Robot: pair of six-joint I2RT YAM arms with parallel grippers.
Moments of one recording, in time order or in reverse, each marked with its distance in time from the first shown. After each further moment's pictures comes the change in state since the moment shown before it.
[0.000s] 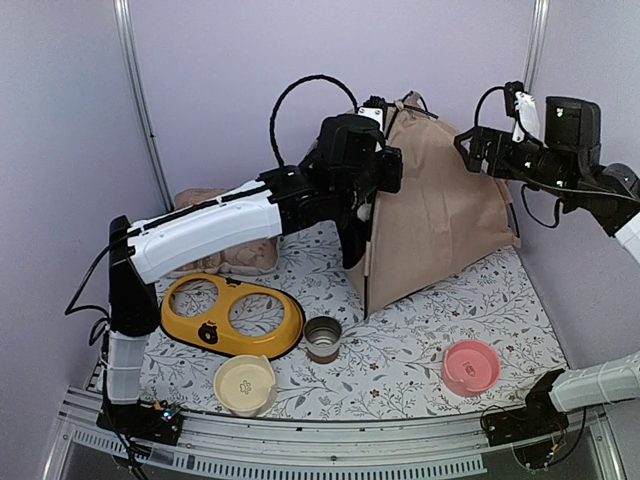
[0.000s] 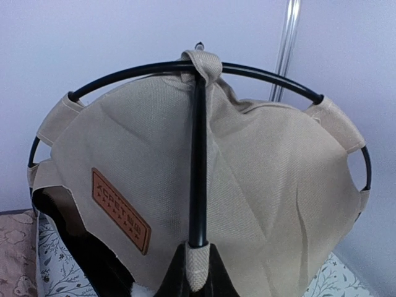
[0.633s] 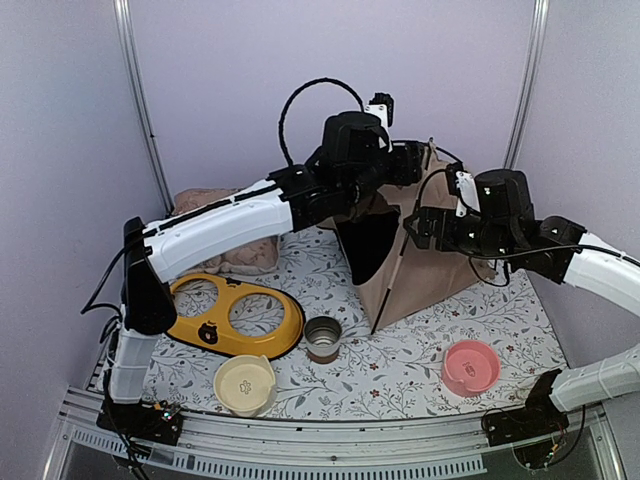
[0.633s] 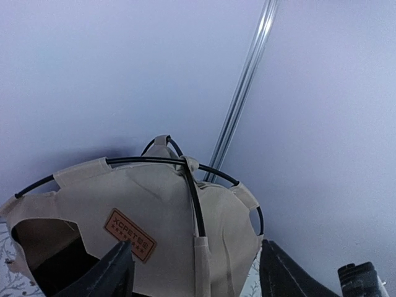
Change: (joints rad) left arm 0.027 0.092 0.124 0.047 0.149 -0.142; right arm 0.157 0.014 -0.456 0.210 -0.086 0.214
